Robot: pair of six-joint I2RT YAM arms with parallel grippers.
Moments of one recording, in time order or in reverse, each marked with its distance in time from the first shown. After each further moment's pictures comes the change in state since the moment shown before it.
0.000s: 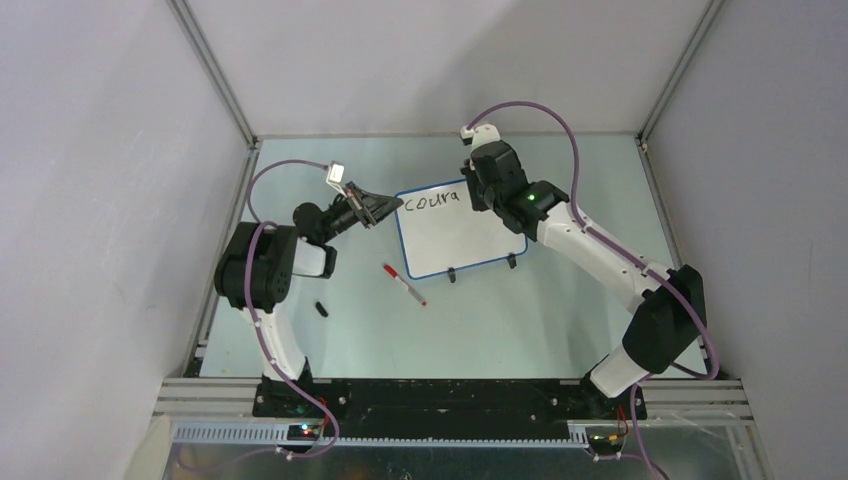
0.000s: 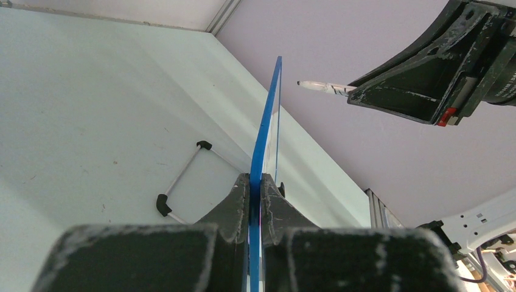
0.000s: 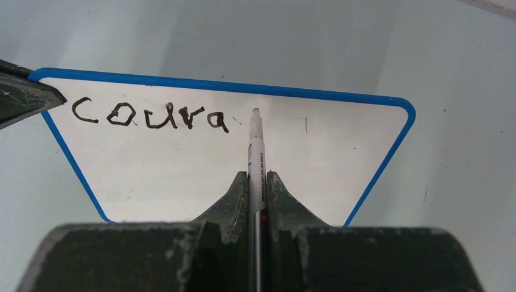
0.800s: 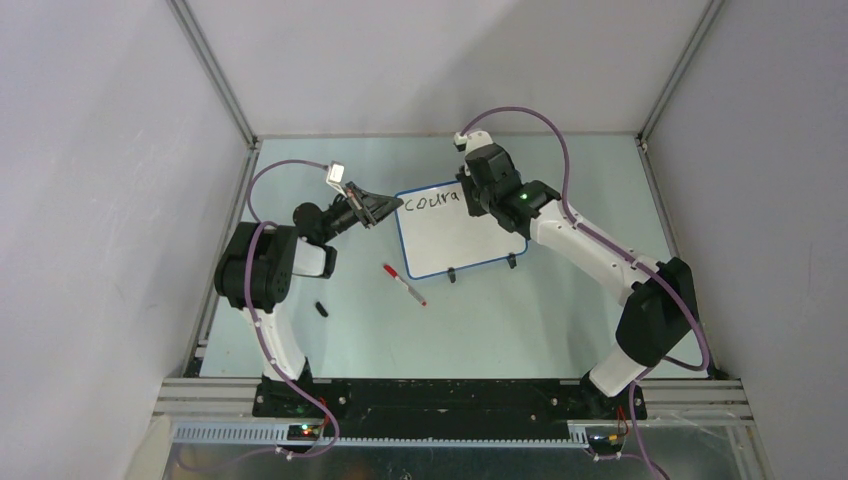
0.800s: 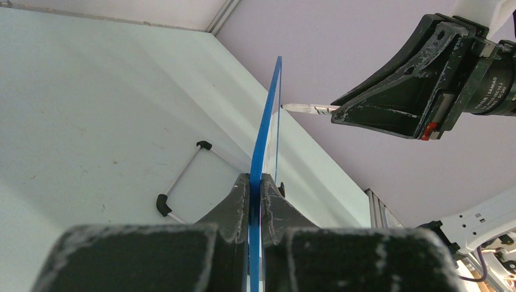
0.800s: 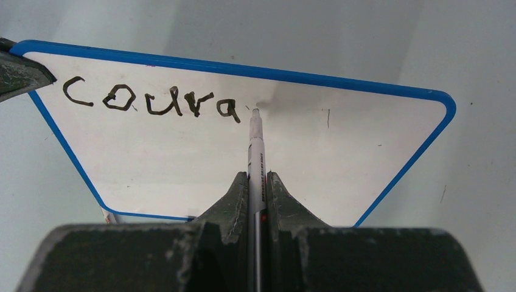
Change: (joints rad) left arm 0.000 0.000 0.000 0.000 0.000 0.000; right arm -0.003 0.047 0.000 -0.019 -0.054 0.000
